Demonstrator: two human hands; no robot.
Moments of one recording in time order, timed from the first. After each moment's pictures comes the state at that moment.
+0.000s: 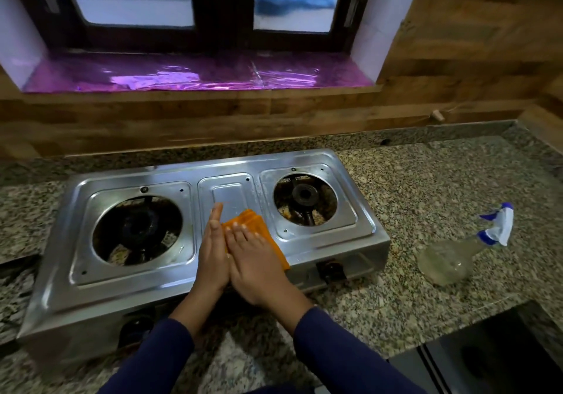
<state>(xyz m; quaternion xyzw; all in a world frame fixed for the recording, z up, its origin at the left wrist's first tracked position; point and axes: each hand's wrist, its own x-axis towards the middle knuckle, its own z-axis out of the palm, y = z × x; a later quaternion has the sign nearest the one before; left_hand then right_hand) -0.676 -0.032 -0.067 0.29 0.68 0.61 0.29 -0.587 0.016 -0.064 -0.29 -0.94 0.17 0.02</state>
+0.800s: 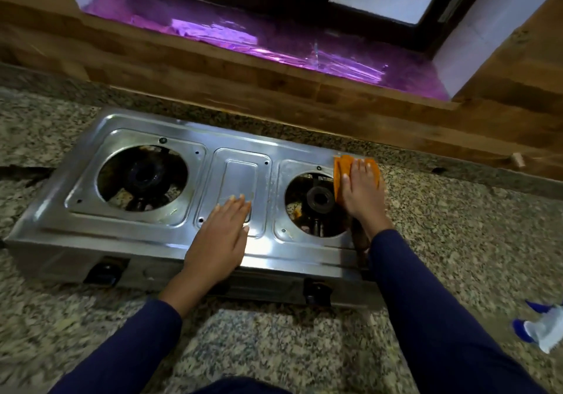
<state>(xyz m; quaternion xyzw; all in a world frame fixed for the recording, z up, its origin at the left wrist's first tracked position) -0.655 -0.016 -0.094 0.47 0.84 0.26 0.06 -0.530 0.291 -0.063 -0.42 -0.90 0.09 0.01</state>
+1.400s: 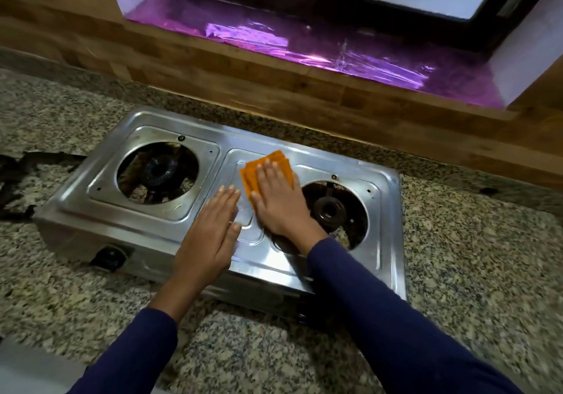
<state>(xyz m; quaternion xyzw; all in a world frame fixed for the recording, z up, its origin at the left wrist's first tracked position) -0.643 -0.016 -0.077 0.40 0.85 0.34 -0.01 -0.628 0.173 -0.068 -0.11 -0.99 0.12 -0.04</state>
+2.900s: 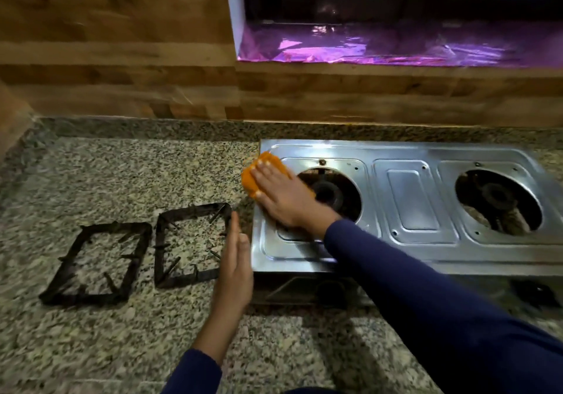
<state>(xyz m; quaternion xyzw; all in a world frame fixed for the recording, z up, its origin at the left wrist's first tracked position) -0.846 -0.262 -0.086 0.19 0.76 0.58 0.23 -0.865 -0.068 -0.062 -0.08 -0.99 0.14 -0.01</state>
